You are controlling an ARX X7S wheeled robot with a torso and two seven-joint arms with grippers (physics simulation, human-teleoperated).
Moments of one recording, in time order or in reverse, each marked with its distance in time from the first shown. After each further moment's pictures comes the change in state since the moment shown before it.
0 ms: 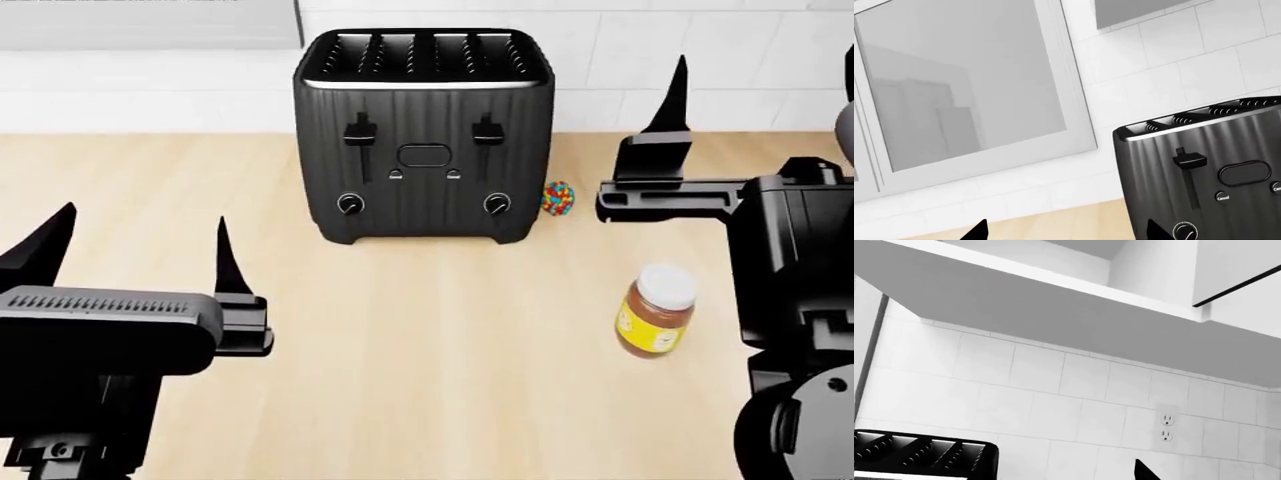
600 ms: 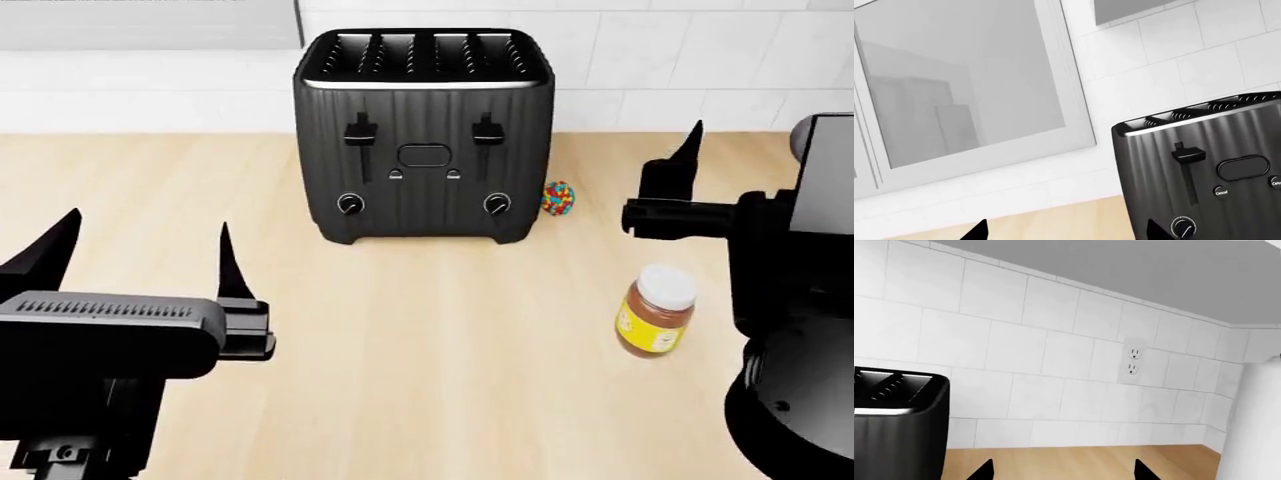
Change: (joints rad) left arm 0.018 -0.005 0.018 -0.012 0.021 0.026 0.005; right arm -0.101 0.027 -0.011 0.176 0.032 -0.008 0.030
